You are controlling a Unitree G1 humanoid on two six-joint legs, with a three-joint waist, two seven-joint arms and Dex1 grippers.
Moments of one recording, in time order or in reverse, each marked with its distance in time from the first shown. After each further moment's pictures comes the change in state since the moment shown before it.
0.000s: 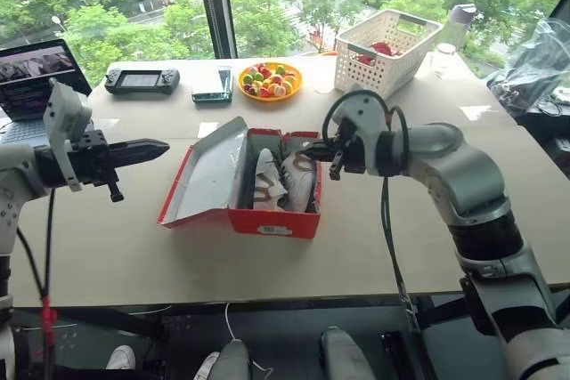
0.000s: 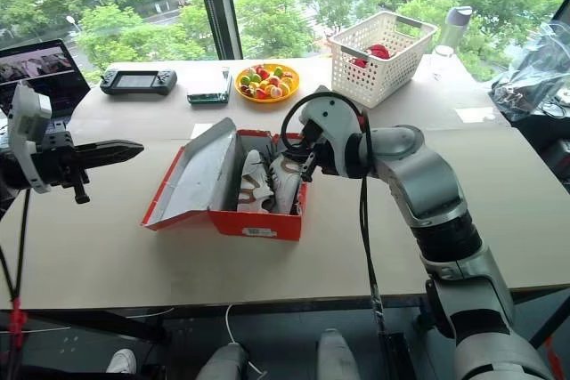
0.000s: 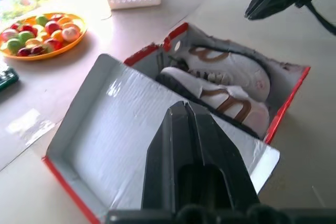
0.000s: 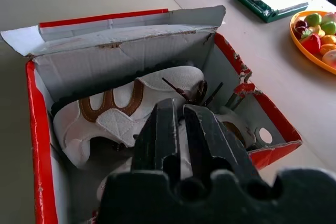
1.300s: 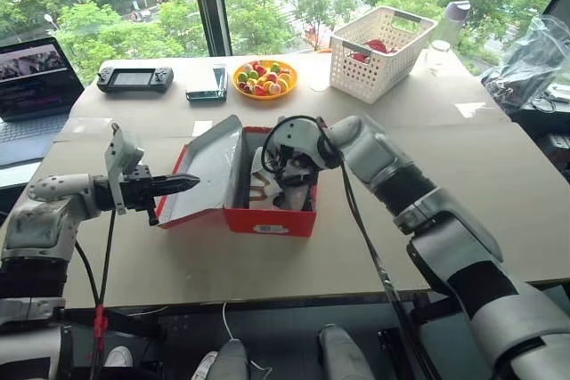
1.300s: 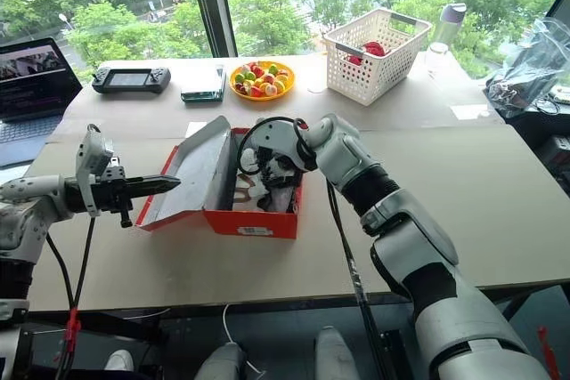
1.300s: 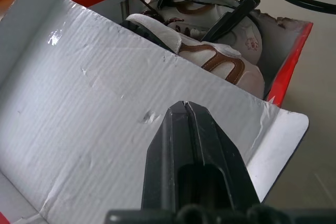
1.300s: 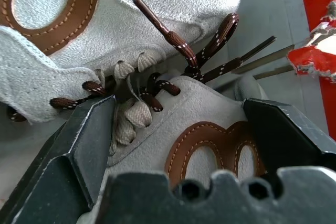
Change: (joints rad) left arm 0.080 -0.130 -0.053 0.015 0.107 -0.097 -0.028; right arm -0.329 0.241 0.318 0.883 -0.443 -0.447 0.136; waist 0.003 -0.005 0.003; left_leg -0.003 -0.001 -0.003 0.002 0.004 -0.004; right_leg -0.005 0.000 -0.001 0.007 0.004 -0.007
